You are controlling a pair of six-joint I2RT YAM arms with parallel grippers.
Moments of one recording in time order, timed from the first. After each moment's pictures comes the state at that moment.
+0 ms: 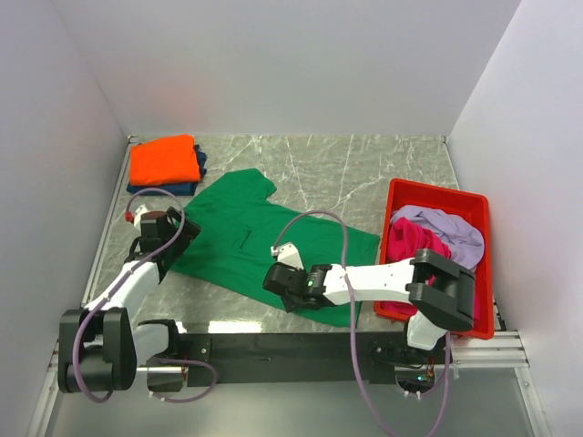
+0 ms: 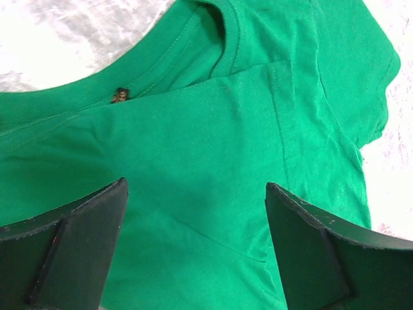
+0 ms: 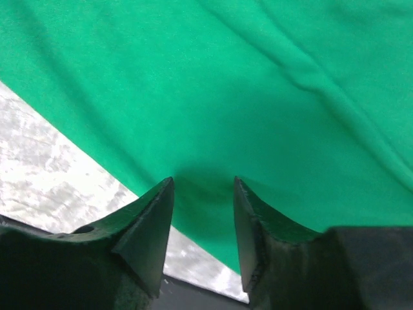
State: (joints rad) left arm 0.04 1.11 0.44 -0.02 -0.04 -0.83; right arm 1.25 1.64 0.92 -0.46 0.36 0.73
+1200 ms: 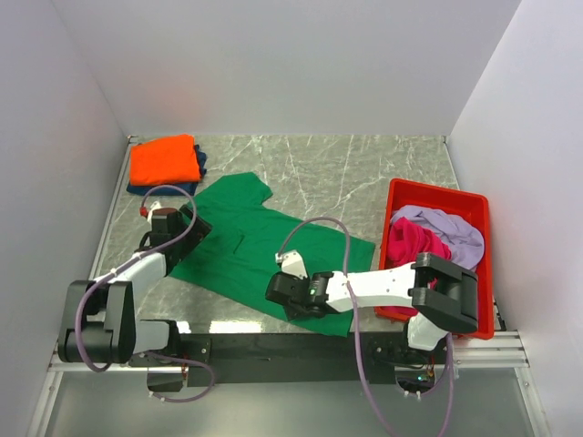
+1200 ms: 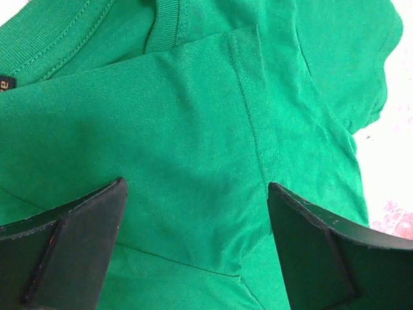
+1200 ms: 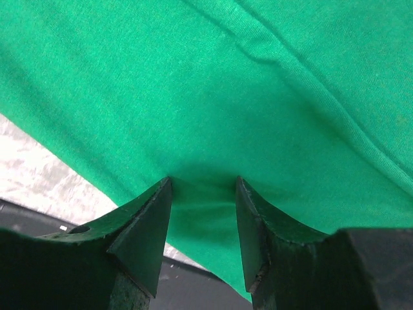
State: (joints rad) left arm -0.03 1.29 0.46 0.12 0.00 -0.83; right arm 1.29 1.61 0.87 -0.49 0.37 0.83
